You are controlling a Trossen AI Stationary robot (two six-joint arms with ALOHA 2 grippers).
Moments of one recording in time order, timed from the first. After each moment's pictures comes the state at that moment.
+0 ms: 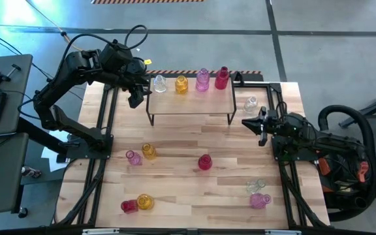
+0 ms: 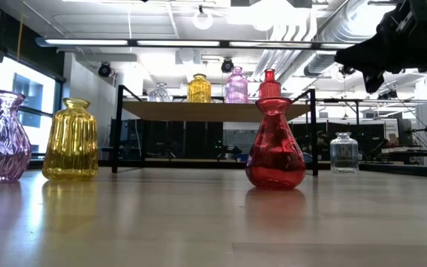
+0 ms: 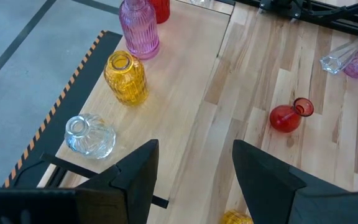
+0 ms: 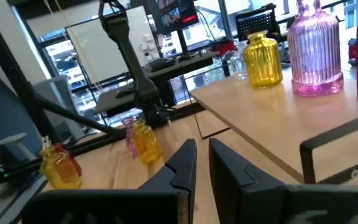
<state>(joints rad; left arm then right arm) 0.41 1.39 1.95 -1.39 0.03 0.03 -0.24 0.13 0.11 0.06 -0.07 0.29</state>
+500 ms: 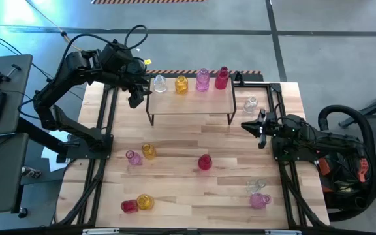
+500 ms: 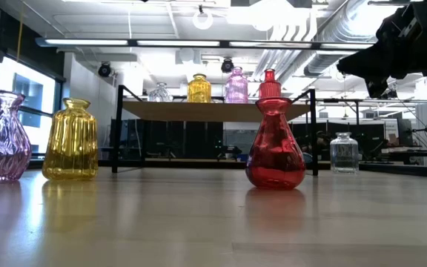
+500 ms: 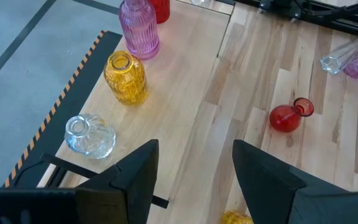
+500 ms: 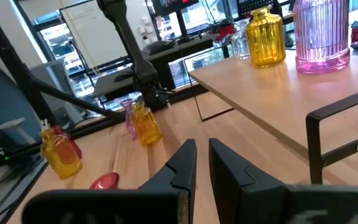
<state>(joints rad) 0.40 1.39 1.95 -1.39 0.03 0.03 -0.19 0.12 0.11 -0.02 -0.03 0.29</state>
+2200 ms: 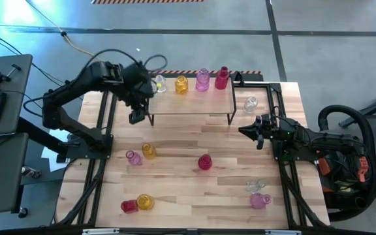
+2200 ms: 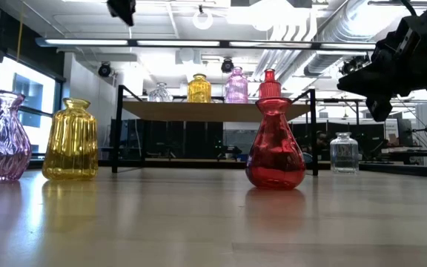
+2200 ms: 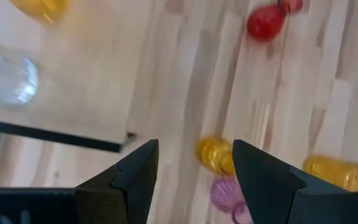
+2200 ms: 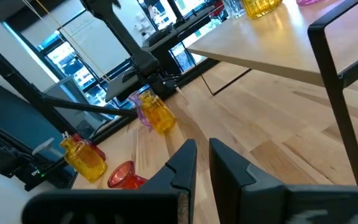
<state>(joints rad) 0.33 1.41 1.74 -1.50 0.12 0.08 -0.16 0.12 0.01 0.04 -0.03 0.55</state>
